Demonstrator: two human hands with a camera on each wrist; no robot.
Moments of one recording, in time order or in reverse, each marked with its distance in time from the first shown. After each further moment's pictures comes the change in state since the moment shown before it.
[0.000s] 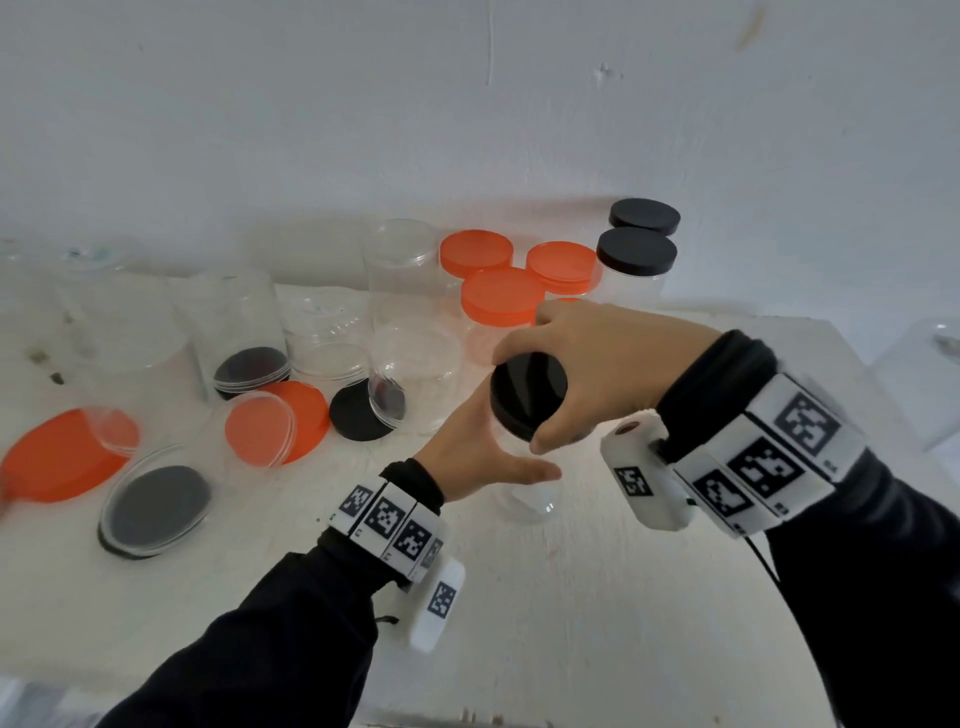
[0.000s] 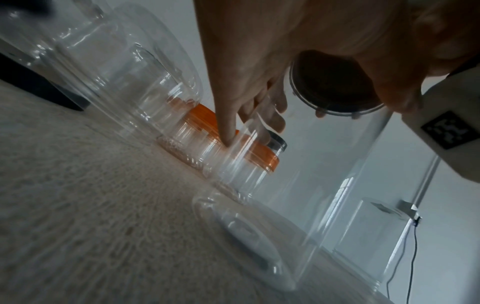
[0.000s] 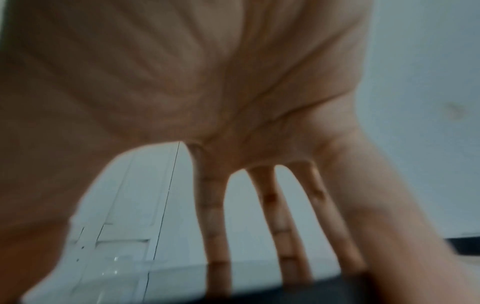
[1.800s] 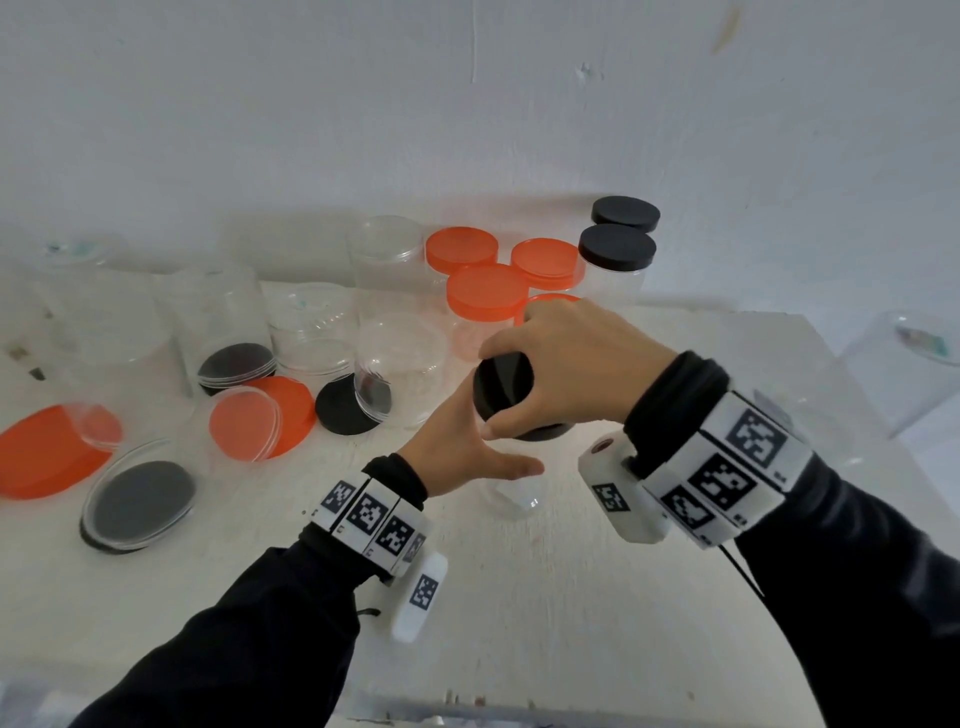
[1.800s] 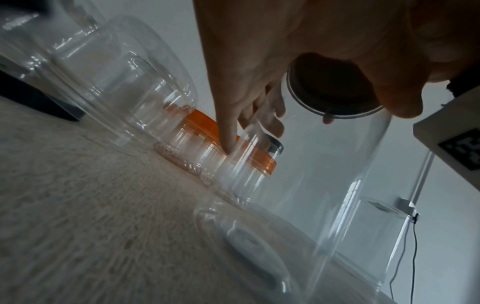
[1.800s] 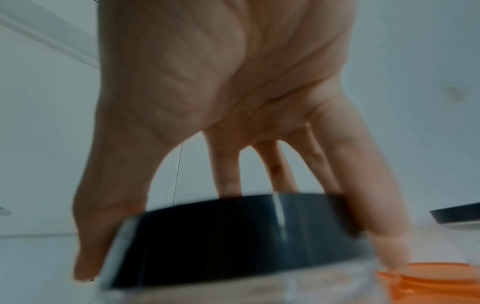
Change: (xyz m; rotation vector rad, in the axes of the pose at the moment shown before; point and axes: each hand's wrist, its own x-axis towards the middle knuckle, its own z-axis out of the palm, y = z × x) left_hand -0.005 0.006 0.002 0.008 -0.015 0.006; right_hand -0.005 -0.007 0.014 -0.110 0.239 -0.005
